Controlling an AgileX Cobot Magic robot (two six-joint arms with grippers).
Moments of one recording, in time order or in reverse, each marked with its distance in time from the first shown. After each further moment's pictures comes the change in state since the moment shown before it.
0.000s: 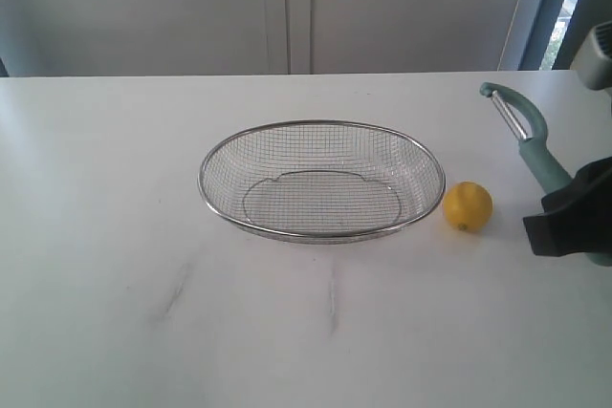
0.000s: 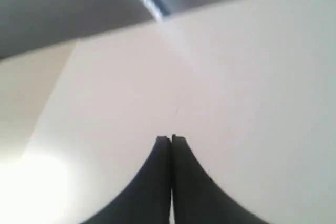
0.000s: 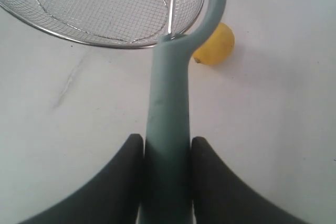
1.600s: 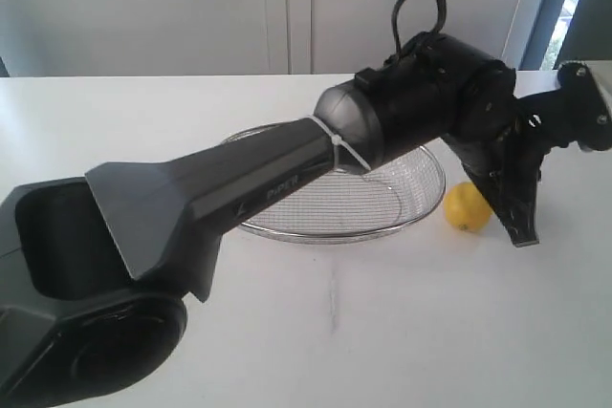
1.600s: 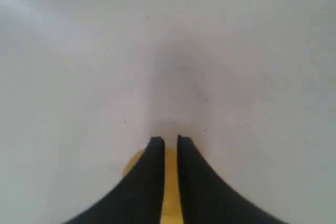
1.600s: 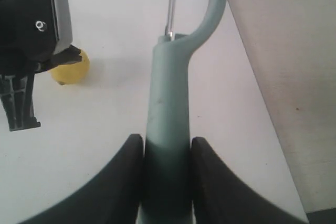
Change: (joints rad) left arm -0.946 1.392 -1.672 -0.984 0.299 1.286; right arm 0.000 -0.276 -0.014 -0.370 0.325 0.351
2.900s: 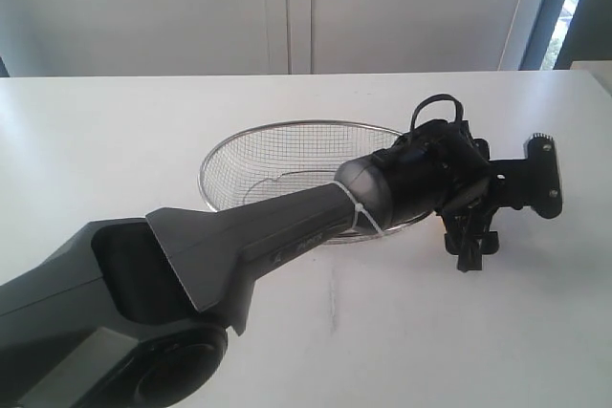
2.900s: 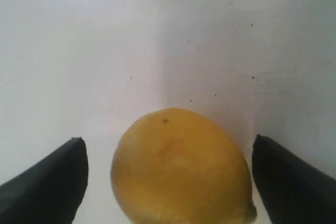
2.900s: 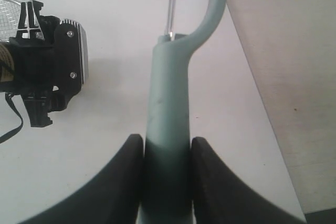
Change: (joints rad) left arm 0.001 0.163 -0.003 0.295 -0.132 -0.059; right arm 0.000 0.000 0.000 -0.007 0.000 0.000
